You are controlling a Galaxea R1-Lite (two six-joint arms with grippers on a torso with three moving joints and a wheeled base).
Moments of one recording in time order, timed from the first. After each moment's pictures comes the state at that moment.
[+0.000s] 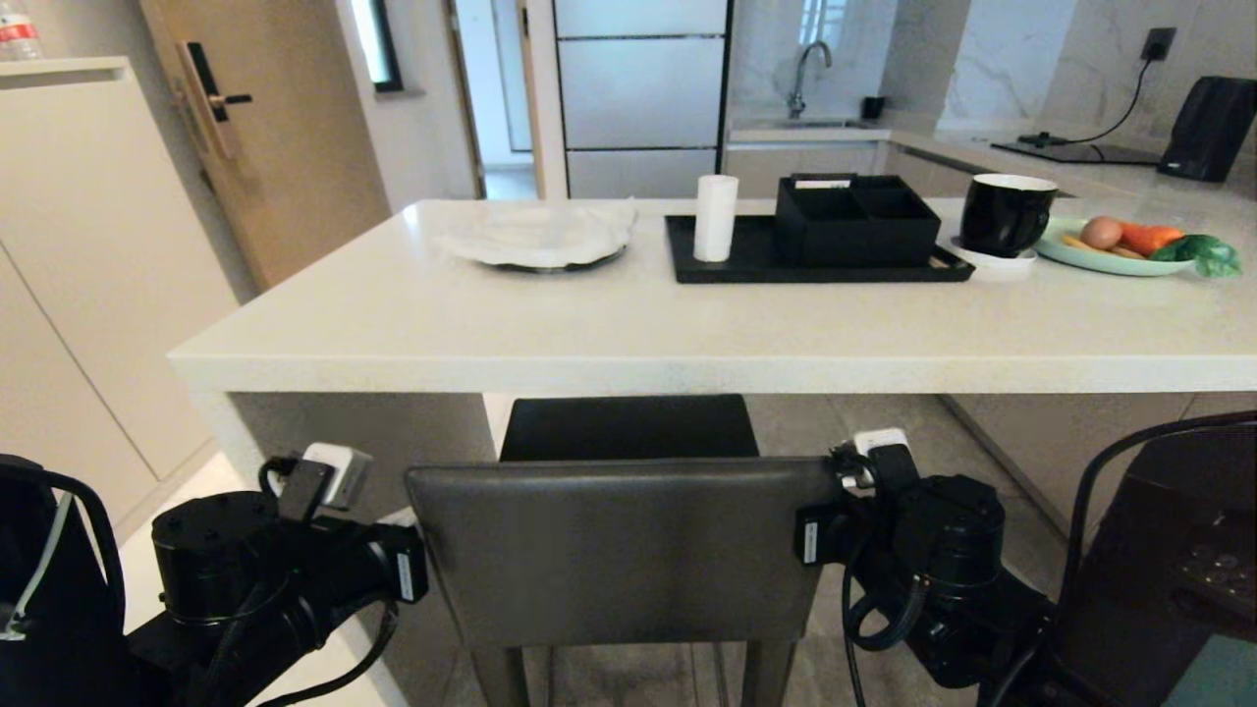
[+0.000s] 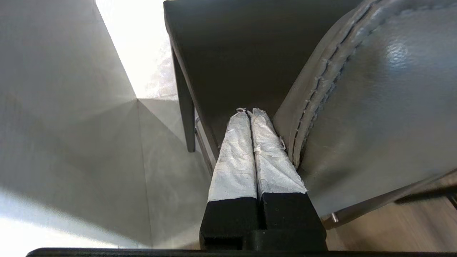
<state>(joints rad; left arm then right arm) -0.33 1.93 -0.16 -1.52 -0.08 -0.08 0.61 2.10 -0.44 -1.44 -0.39 0.04</state>
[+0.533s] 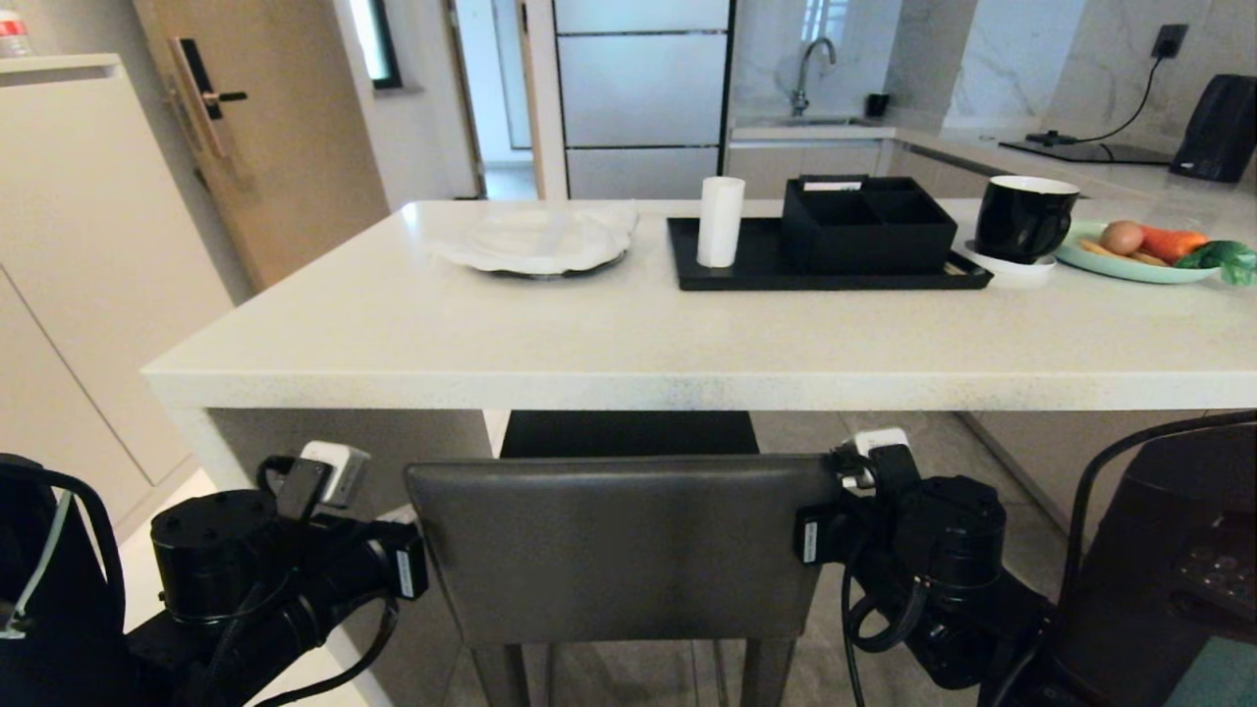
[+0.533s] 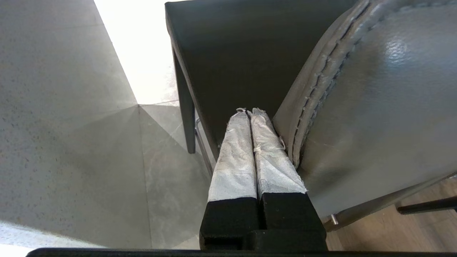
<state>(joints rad) -0.33 1.93 -0.16 -1.52 -0.08 -0.08 0.62 2.10 -0.43 -1.45 -0.39 0.04</state>
